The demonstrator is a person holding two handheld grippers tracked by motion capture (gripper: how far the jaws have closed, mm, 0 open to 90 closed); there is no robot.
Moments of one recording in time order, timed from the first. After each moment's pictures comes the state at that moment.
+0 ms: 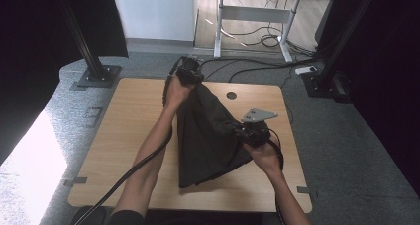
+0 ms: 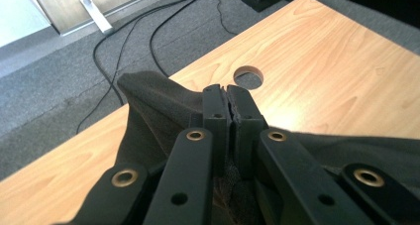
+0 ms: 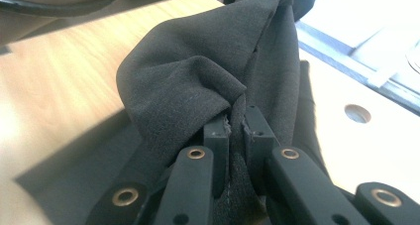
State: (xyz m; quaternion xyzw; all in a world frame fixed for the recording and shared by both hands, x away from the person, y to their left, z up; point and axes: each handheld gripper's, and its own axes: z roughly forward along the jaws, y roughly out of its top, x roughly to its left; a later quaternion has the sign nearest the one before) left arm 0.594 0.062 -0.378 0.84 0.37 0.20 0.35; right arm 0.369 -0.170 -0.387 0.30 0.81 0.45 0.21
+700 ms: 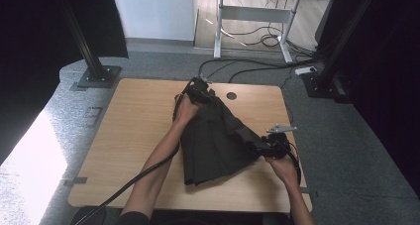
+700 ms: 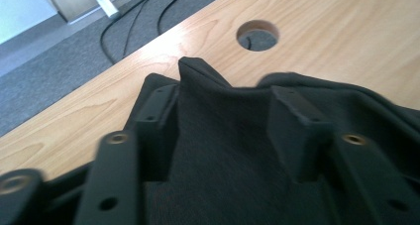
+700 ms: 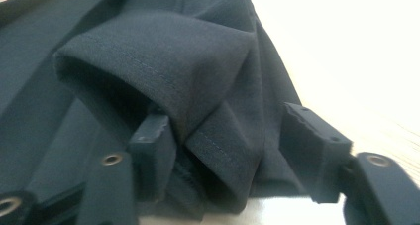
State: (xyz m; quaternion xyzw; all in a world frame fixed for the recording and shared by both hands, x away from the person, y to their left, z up) left arm 0.581 0.048 -0.452 0.84 0.36 0.23 0.33; right arm 0.388 -0.258 -0.486 0.43 0.80 0.38 0.17
